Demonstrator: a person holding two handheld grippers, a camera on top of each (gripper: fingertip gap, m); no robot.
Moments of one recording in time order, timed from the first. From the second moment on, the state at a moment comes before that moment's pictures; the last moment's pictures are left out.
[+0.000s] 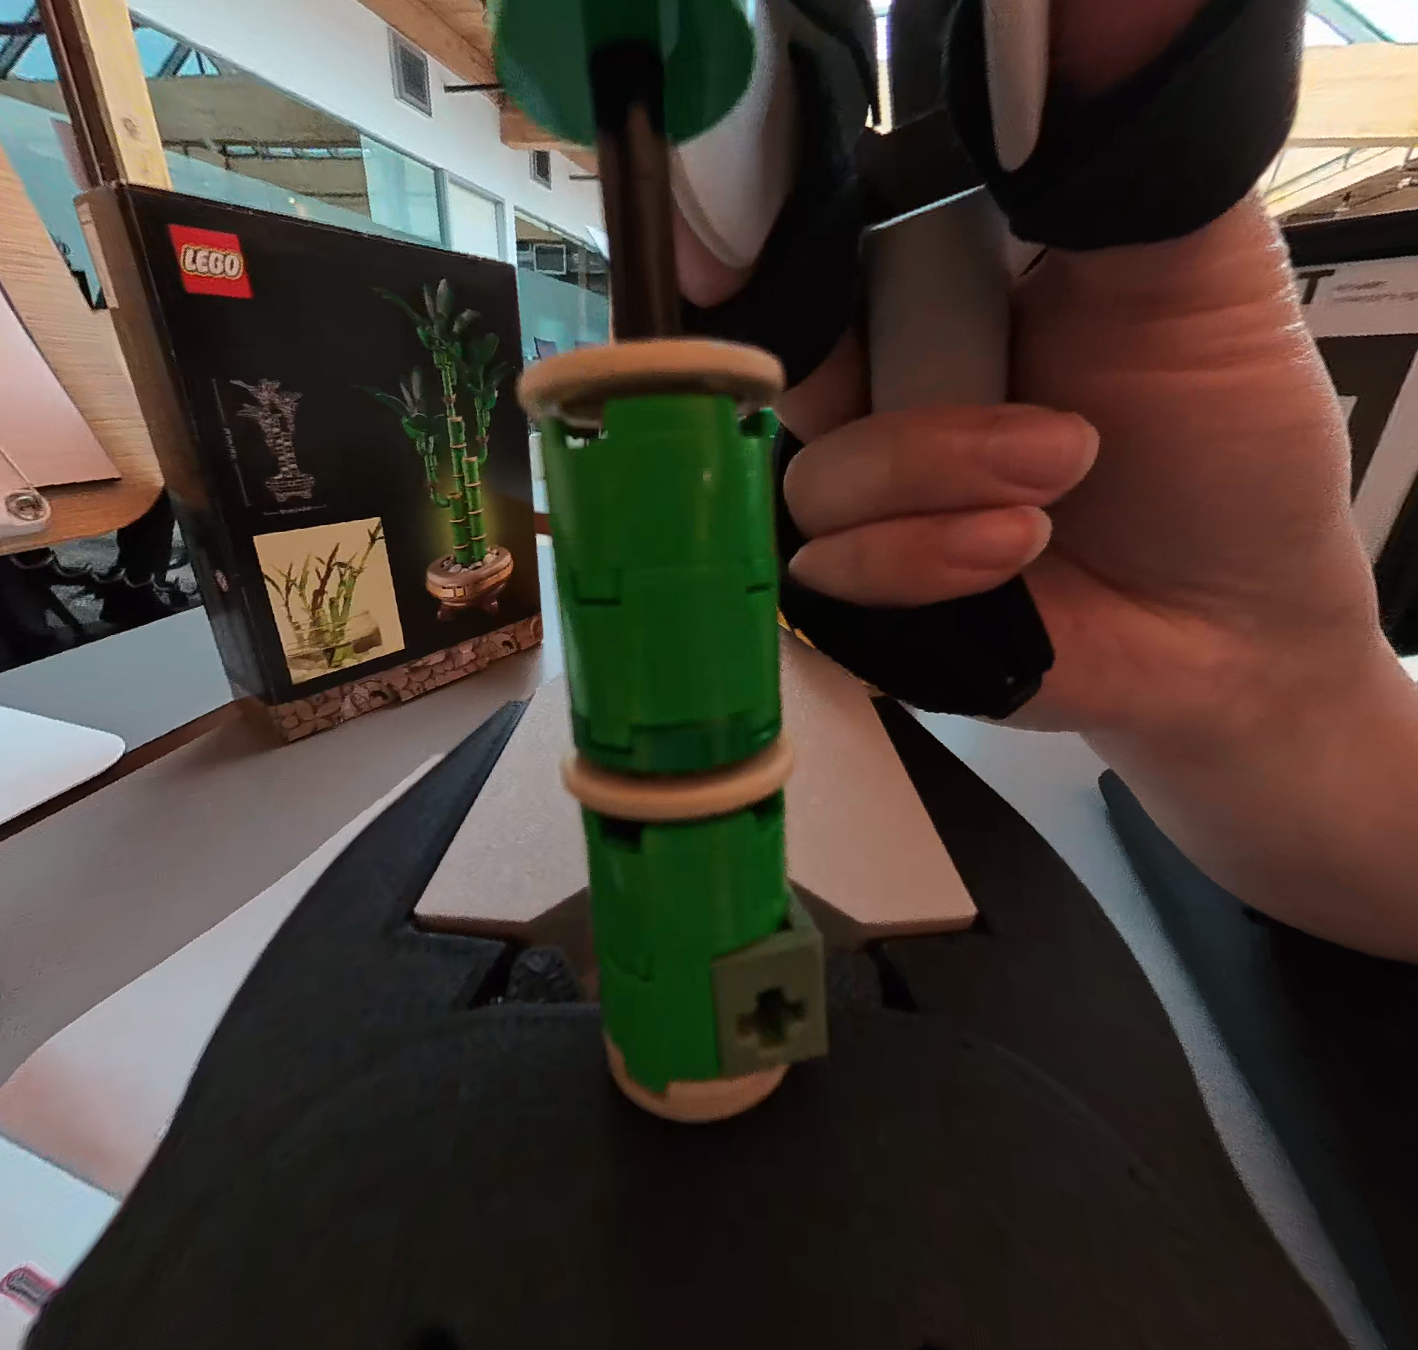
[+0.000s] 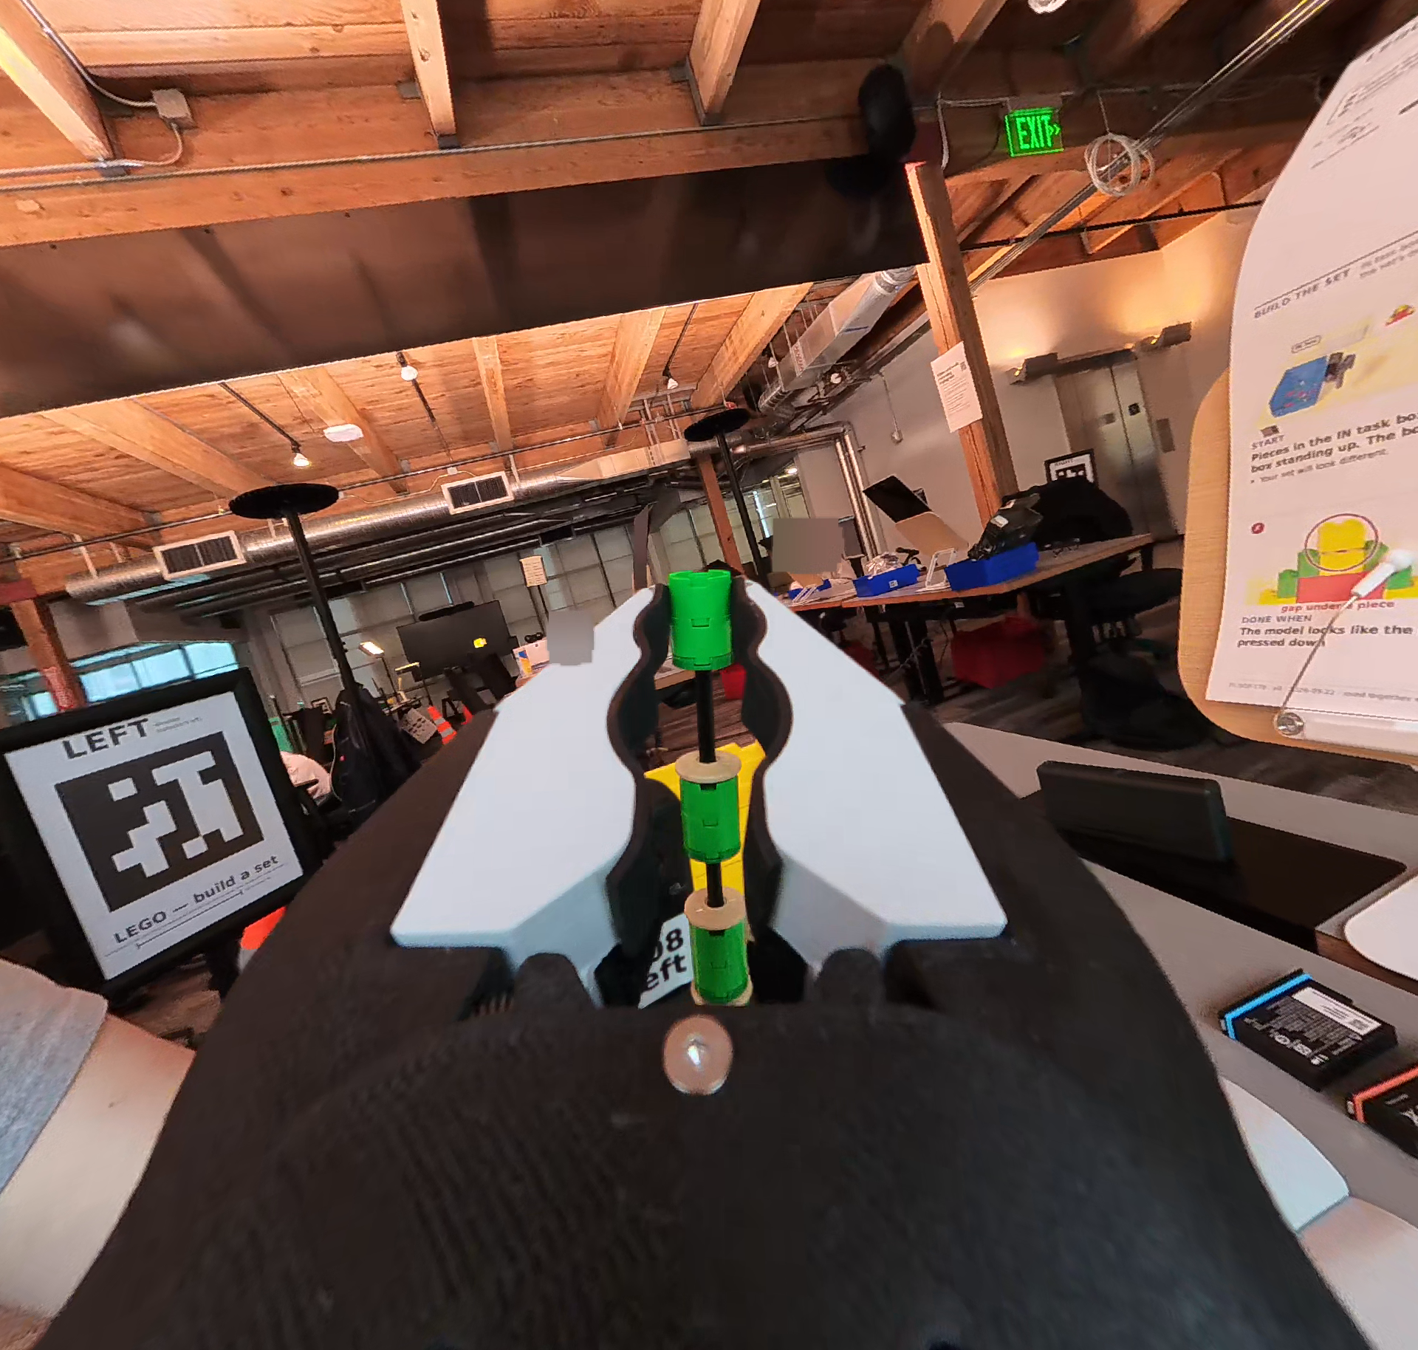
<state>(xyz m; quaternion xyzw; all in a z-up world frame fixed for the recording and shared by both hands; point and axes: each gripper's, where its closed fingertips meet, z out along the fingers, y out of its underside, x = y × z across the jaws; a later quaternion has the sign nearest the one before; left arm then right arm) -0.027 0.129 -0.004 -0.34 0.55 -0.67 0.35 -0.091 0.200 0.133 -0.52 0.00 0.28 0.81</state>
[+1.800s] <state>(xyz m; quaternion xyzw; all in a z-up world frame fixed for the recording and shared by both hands) -0.022 0.153 -0.051 -0.43 0.54 -0.63 0.36 -0.073 0.212 0.091 -0.50 -0.01 0.39 0.77</state>
